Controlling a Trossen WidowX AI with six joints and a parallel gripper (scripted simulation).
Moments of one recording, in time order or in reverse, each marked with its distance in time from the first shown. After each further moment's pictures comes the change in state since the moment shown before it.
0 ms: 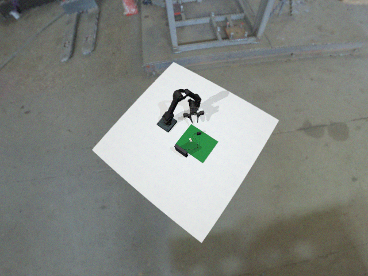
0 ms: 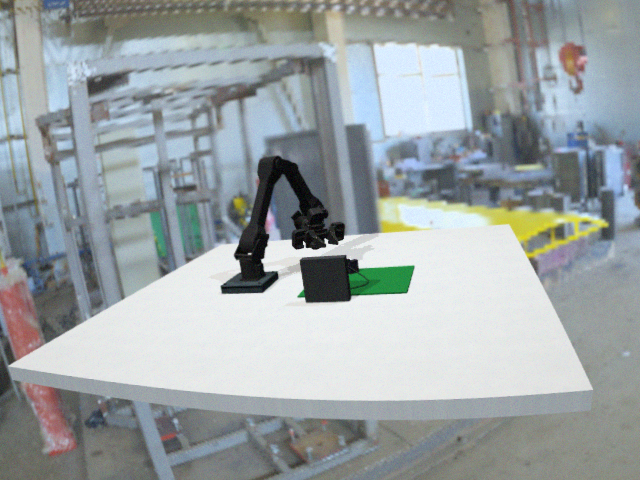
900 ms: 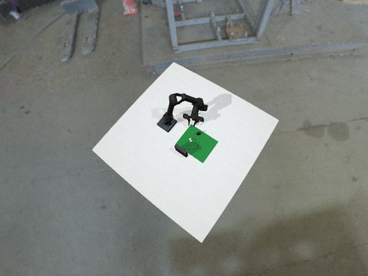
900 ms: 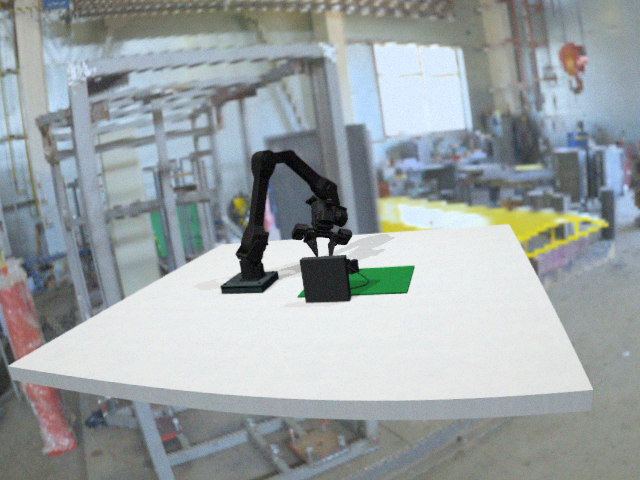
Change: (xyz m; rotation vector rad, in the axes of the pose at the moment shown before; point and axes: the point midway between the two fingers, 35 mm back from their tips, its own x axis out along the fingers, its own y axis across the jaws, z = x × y) arm 0.025 -0.025 -0.007 -0.090 0.599 -0.335
